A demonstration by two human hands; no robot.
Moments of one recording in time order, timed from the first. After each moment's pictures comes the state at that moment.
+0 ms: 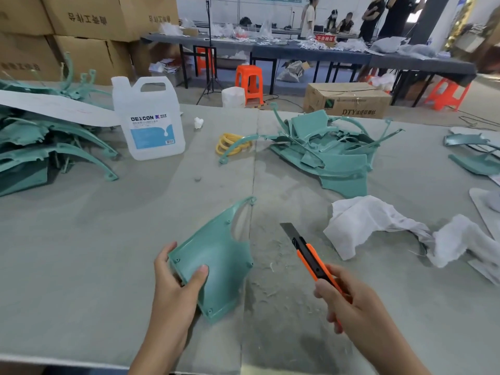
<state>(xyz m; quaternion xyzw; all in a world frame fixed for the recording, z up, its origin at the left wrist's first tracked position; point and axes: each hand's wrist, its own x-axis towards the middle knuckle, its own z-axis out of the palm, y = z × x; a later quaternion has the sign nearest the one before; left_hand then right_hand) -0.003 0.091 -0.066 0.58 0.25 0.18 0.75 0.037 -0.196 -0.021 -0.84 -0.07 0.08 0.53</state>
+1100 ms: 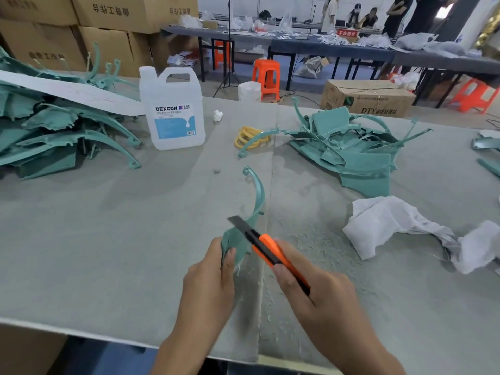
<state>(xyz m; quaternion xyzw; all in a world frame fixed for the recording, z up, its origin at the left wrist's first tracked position) -0.017 0.074 -0.034 0.88 0.13 0.22 0.41 0.016 -0.116 0.017 -0.91 -0.27 -0.02 0.30</state>
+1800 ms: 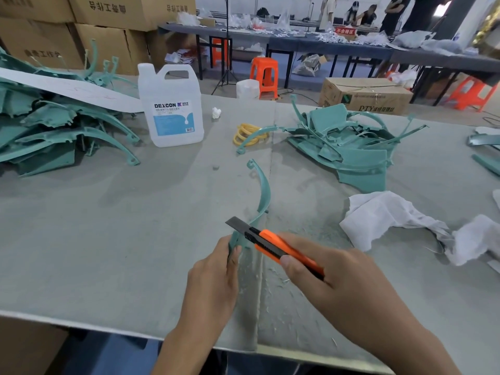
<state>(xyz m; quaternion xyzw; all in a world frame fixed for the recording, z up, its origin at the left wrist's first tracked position) -0.023 0.066 -0.029 0.89 0.09 0.22 0.39 0.012 -0.131 0.073 -0.92 -0.30 0.03 0.23</state>
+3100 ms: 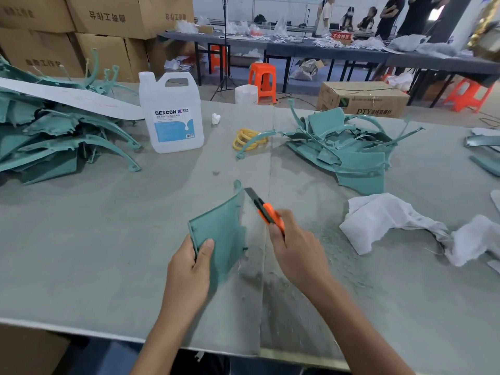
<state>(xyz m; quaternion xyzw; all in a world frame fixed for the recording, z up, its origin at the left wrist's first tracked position) -0.008 0.109 -0.045 0.77 0.20 0.22 0.57 0.090 -0.075 -0.019 -0.94 -0.19 -0.03 0.29</state>
